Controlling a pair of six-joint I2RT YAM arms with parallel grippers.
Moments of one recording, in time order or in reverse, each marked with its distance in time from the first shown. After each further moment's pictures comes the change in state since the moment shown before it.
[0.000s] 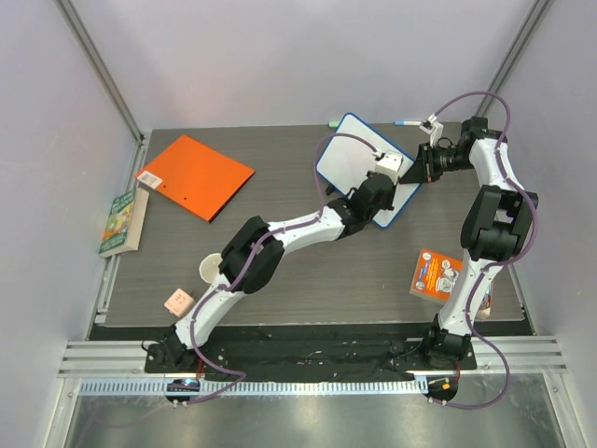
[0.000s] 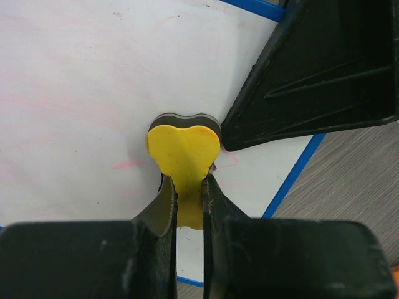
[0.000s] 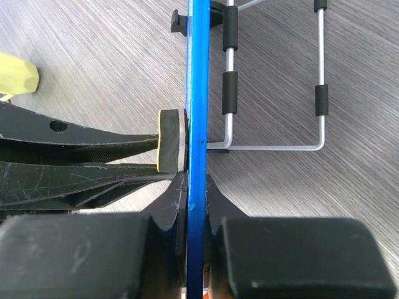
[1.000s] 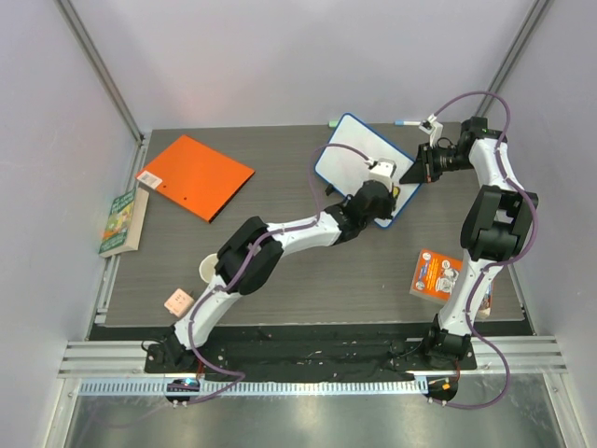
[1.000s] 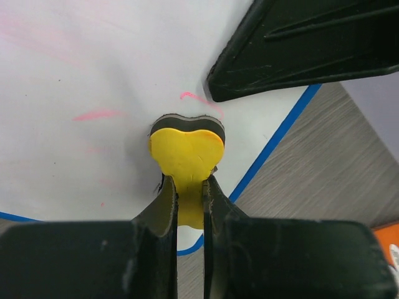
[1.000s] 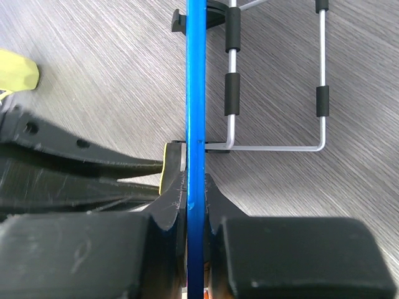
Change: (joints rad) left arm 0.002 -0.039 -0.119 0.047 0.046 -0.150; right arm -0.001 0.000 0.002 -0.008 -0.005 -0.018
